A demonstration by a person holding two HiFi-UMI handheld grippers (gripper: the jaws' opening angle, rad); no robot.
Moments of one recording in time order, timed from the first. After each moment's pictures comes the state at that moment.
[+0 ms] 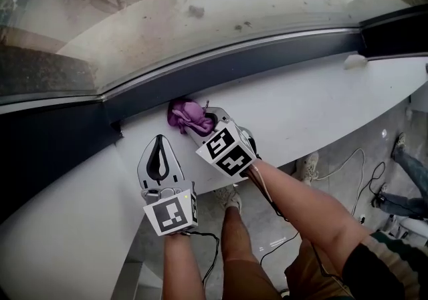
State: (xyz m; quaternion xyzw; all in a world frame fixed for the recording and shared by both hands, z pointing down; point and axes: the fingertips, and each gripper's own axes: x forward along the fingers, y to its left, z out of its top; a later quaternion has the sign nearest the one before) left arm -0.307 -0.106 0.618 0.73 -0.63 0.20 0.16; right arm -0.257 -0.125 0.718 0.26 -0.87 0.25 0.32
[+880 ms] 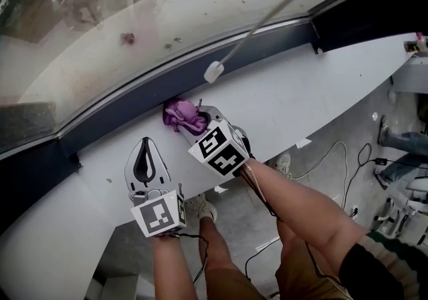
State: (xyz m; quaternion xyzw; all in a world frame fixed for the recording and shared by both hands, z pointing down) left arm -0.122 -0.148 0.621 0.77 -0.59 0.20 0.15; right arm -0.049 -0.165 0.715 0.32 -0.85 0.26 0.33
